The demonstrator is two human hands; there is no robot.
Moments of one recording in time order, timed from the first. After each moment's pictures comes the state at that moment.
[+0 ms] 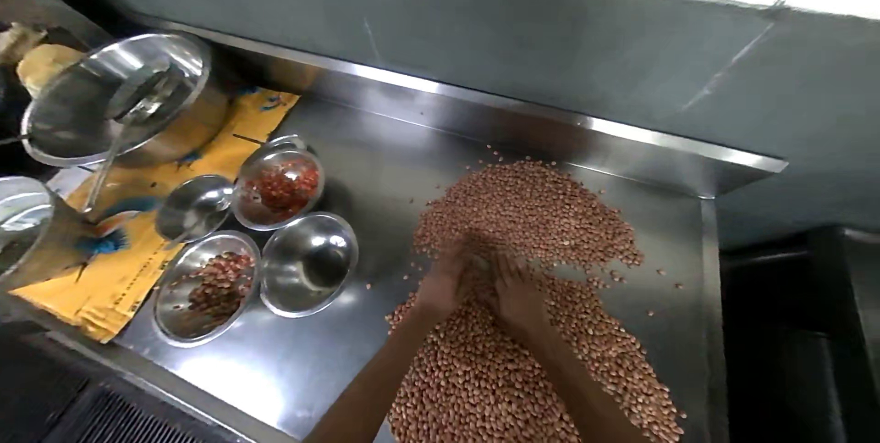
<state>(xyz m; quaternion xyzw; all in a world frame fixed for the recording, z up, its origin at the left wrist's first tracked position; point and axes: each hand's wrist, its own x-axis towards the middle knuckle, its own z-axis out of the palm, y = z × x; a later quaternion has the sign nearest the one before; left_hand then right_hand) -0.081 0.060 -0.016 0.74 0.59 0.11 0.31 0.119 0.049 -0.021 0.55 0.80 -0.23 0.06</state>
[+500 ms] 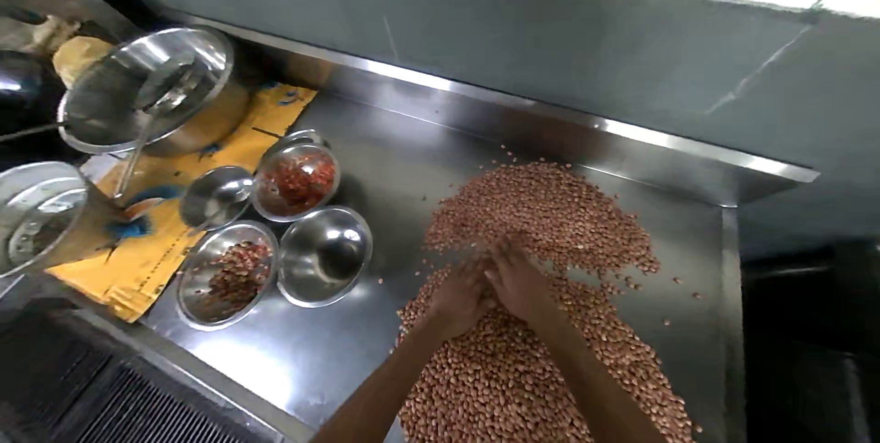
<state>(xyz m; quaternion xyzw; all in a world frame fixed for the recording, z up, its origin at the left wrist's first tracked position) -0.076 0.042 -0.017 0.79 0.52 -0.05 0.33 0.099 0.079 -0.007 0.54 0.81 -0.24 -0.03</state>
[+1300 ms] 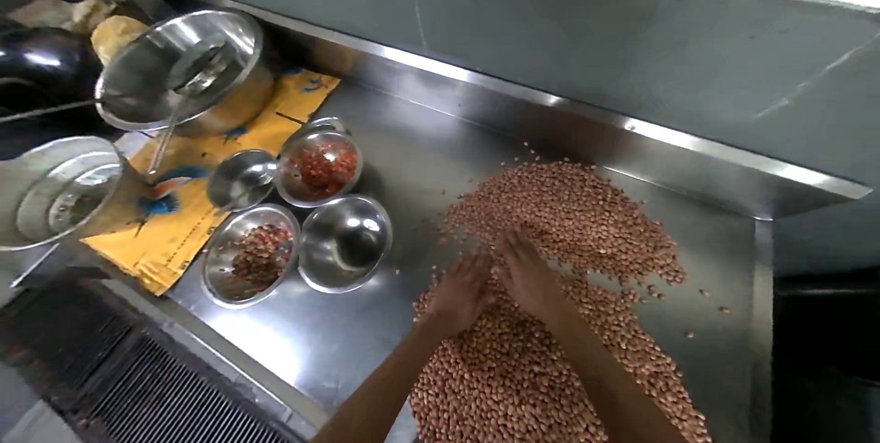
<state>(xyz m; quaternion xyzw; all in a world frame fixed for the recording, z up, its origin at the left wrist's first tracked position) -0.106 0.028 -0.022 0.77 0.56 -0.03 0.29 0.080 0.088 0.001 0.50 0.84 -0.22 -0.01</state>
